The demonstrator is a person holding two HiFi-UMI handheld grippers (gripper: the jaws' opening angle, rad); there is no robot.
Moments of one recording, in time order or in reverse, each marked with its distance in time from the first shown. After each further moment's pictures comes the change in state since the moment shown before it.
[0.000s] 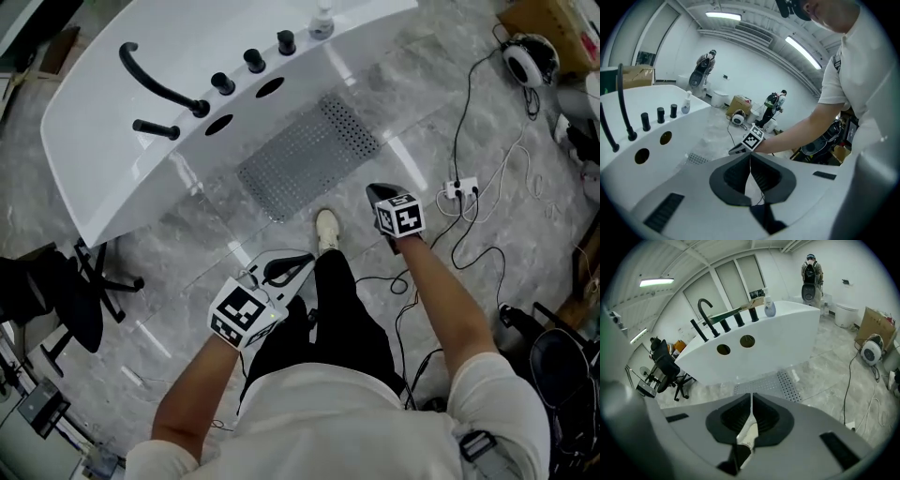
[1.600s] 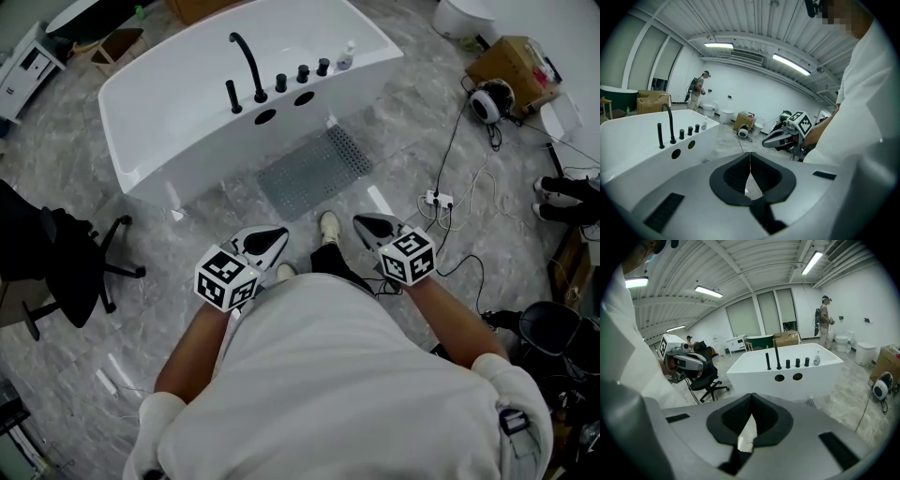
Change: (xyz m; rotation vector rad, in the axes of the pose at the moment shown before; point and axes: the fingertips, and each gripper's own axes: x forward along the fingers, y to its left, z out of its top) left arm -0.253 -0.123 -0.069 0.070 -0.190 0.138; right arm -0.289 0.355 -0.026 -0.280 -0.288 0.170
